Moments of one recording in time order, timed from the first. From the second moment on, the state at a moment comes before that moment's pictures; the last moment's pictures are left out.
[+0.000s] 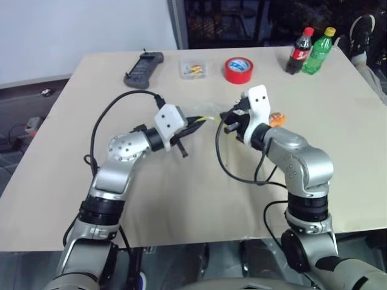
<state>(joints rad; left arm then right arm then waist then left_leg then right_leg) -0.50 0.54 -0.08 -0.06 -0.17 0.13 -0.80 -0.64 0.02 -0.02 -0.34 0.20 1.08 0.39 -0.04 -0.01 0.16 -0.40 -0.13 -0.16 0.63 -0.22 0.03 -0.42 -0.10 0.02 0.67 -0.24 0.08</state>
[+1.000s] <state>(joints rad) -0.45 0.56 -0.06 -0.12 -0.17 0.15 -0.81 -0.62 -0.03 -0.02 -0.36 0.41 1.11 0.31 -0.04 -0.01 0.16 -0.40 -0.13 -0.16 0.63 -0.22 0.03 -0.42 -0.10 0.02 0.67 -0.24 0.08</state>
